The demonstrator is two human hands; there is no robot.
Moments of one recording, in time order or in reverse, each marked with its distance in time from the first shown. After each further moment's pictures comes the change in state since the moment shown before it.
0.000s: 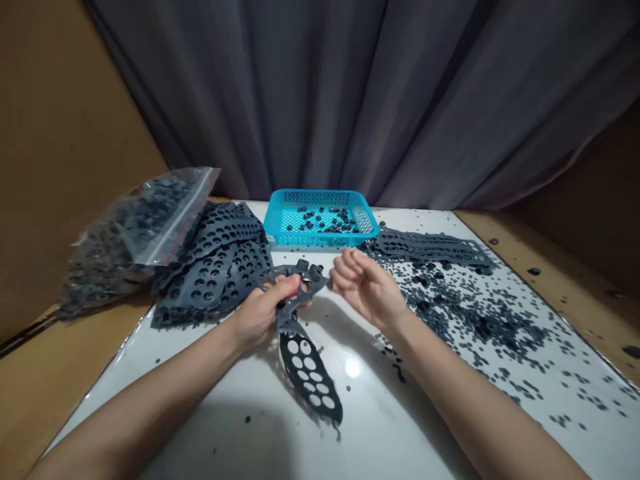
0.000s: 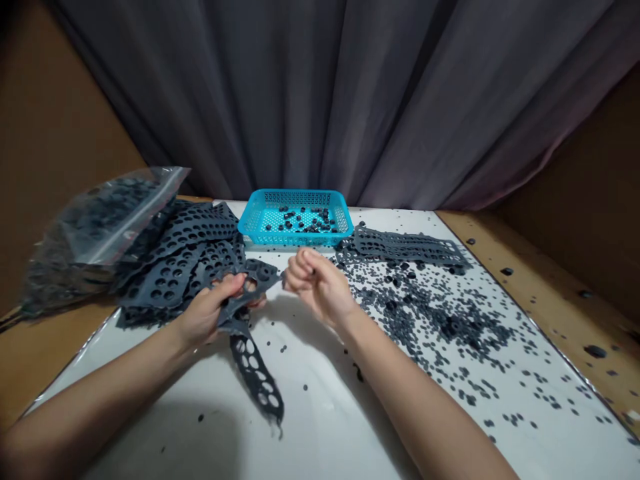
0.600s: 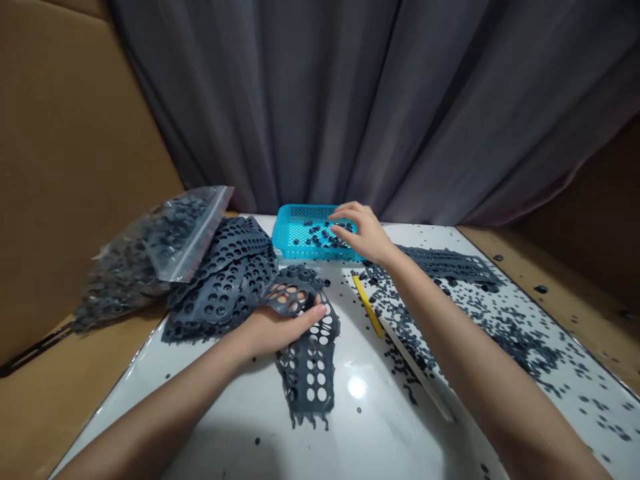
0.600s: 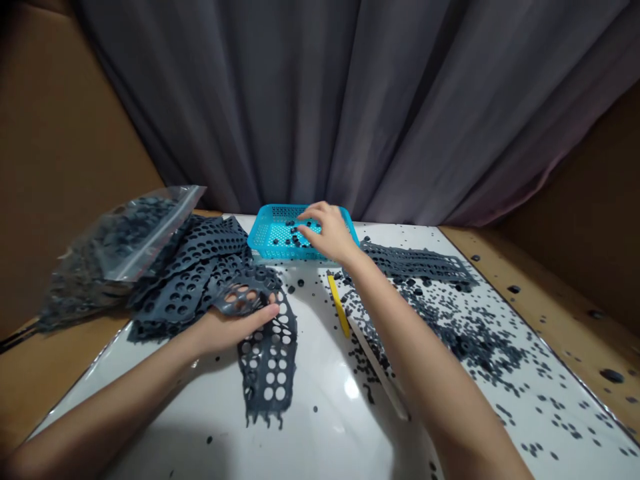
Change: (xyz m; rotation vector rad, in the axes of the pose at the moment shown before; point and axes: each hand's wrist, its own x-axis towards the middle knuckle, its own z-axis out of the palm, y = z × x) left_hand 0.005 0.020 -0.012 0.986 -0.145 0.381; right_hand 0.094 -0.037 -0.046 -1.290 0.126 -0.214
